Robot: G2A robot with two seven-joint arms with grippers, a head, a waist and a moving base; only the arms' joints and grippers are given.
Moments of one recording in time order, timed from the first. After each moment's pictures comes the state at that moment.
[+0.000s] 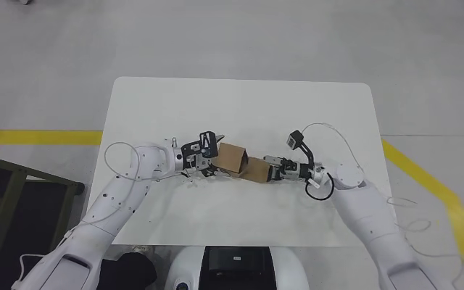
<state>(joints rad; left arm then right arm) 0.82 -1.12 -0.94 -1.17 1.61 -0.91 0.27 -0.86 -1.22 1.04 -0.90 0.51 -0.38 1.22</state>
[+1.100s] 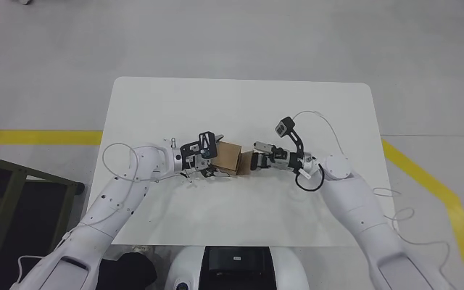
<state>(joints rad) 0.84 -1.11 -0.95 -1.20 1.60 -0.90 0.26 -0.79 -1.27 0.98 -0.91 0.64 -0.43 1.20</state>
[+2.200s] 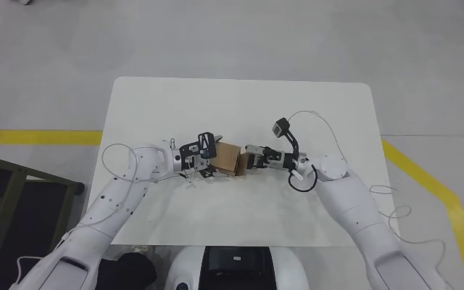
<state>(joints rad) 0.84 -1.11 -0.95 -1.19 1.60 -0.90 0.26 -0.79 -1.29 0.98 -0.91 0.53 -0.45 1.13</state>
